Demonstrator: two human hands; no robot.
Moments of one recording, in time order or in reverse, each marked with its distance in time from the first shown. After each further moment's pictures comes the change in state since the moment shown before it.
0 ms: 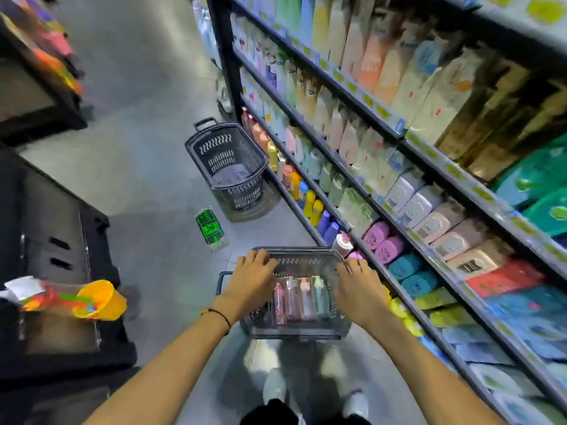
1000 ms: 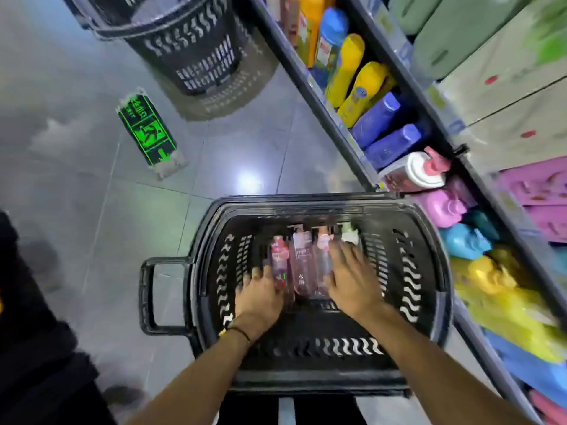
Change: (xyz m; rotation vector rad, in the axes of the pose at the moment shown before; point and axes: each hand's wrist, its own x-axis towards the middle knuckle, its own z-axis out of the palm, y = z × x) left_hand 0.208 -0.075 0.498 -0.407 -0.671 -0.537; right_hand 0.269 -0.013 0.497 0.262 -0.382 0.015
